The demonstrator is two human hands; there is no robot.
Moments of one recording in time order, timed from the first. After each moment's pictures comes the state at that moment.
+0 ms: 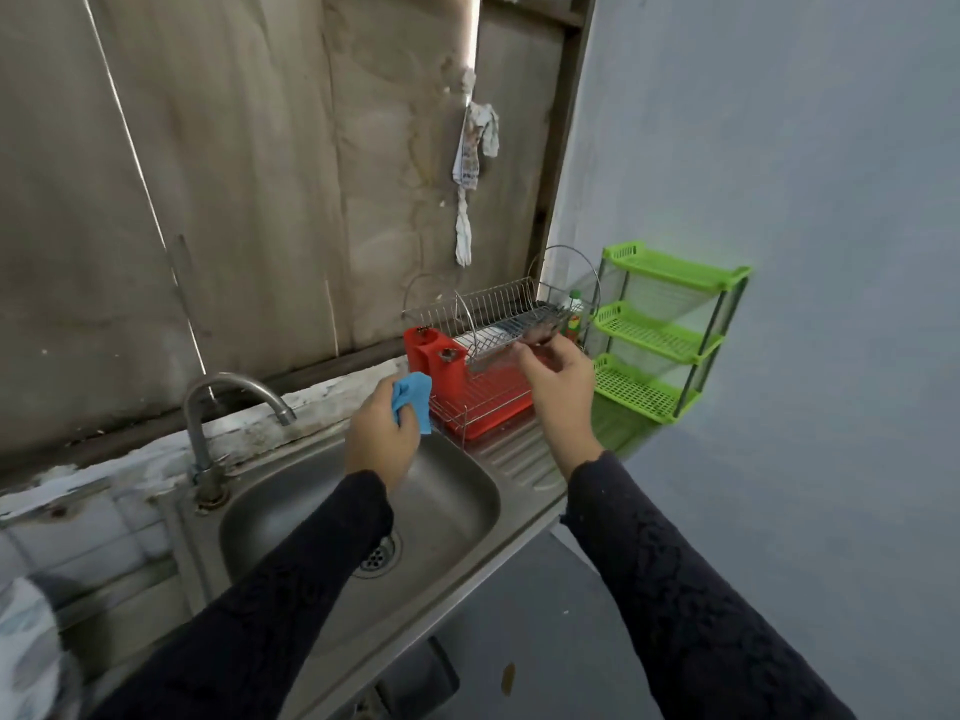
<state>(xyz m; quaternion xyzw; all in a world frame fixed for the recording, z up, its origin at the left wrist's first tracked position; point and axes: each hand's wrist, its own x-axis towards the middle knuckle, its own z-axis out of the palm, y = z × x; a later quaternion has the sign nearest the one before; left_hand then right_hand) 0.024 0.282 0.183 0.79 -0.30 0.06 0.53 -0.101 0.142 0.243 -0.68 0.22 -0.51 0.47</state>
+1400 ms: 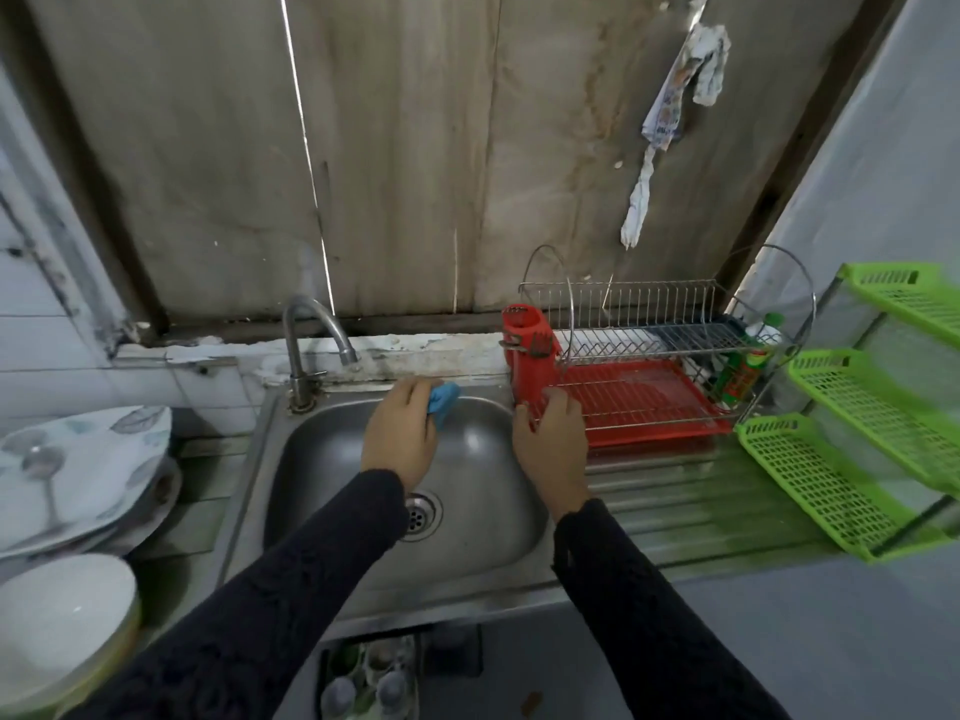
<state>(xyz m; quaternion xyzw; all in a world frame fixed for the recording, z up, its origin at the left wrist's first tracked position) 0.045 0.231 0.121 0.90 -0.21 0.18 0.33 -0.002 0.050 0.126 -0.89 0.19 -0.22 0.35</state>
